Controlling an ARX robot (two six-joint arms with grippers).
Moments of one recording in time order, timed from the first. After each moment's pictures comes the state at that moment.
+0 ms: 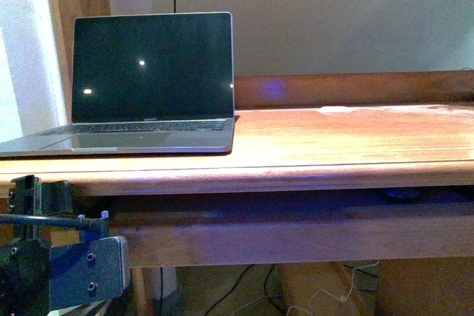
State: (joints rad) left arm -0.13 1.74 0.71 0.65 0.26 1.42; right arm 0.00 0.00 0.02 0.00 0.00 0.00
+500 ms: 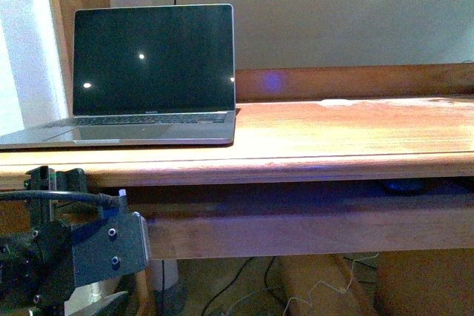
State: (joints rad) left arm -0.20 1.72 0.72 0.53 0.23 1.29; right arm 0.00 0.00 0.02 0.00 0.00 0.00
